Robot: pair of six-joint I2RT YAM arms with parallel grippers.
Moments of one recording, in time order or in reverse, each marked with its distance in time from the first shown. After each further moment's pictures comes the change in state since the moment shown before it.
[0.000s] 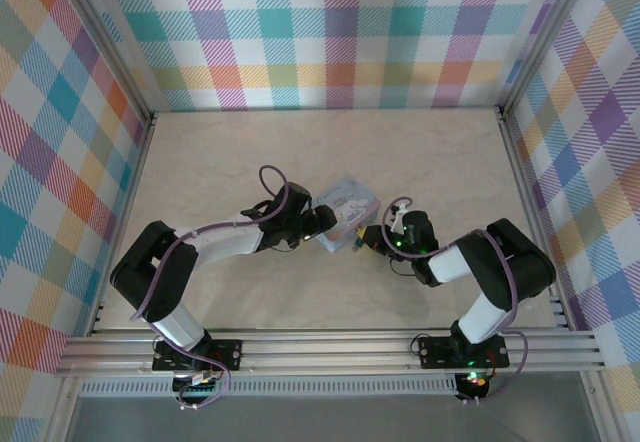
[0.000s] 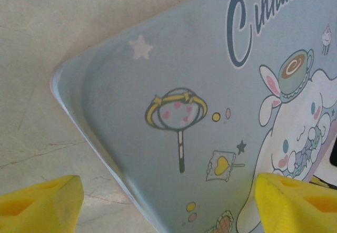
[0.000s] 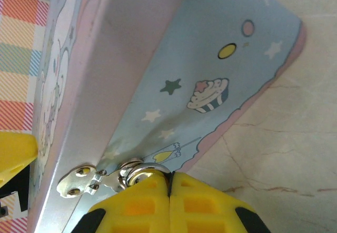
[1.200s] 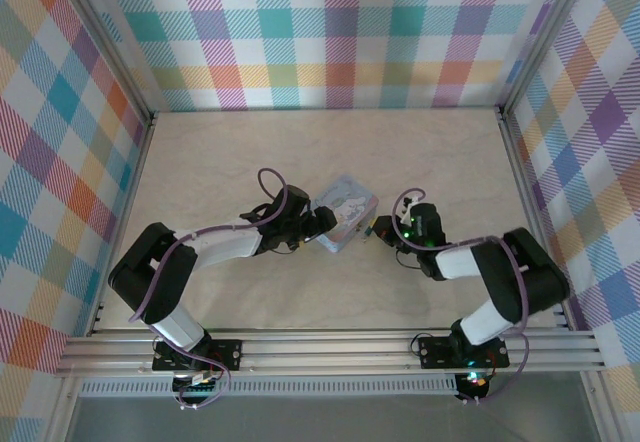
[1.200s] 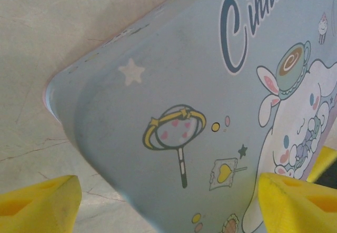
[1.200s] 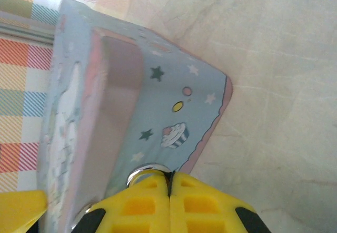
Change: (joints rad) left arm 0.014 -0.012 -0.031 0.032 0.007 -0.013; right arm -0.060 -0.131 0.034 -0.182 0.068 0.016
